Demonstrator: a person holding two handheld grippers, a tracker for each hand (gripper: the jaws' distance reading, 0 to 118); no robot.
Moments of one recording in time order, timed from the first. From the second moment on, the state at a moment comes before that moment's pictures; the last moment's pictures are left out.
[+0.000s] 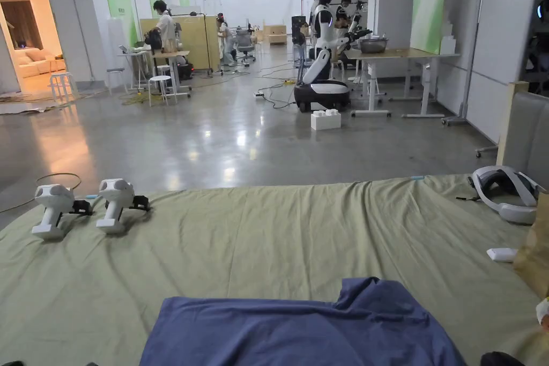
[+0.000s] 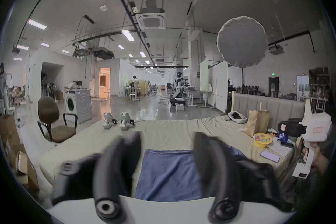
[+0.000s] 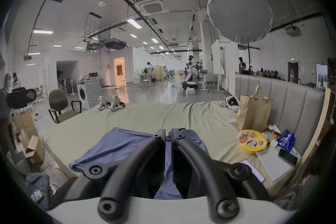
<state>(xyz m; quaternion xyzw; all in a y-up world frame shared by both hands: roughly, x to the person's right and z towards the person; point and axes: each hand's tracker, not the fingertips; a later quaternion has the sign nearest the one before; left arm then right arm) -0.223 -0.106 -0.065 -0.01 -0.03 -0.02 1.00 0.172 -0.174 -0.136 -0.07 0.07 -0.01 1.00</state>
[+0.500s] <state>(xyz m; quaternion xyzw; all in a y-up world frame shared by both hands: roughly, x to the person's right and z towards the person) -0.235 -0.116 -0.080 -0.04 -0.02 0.01 1.00 0.157 -0.170 -0.136 -0.06 0.04 0.03 1.00</state>
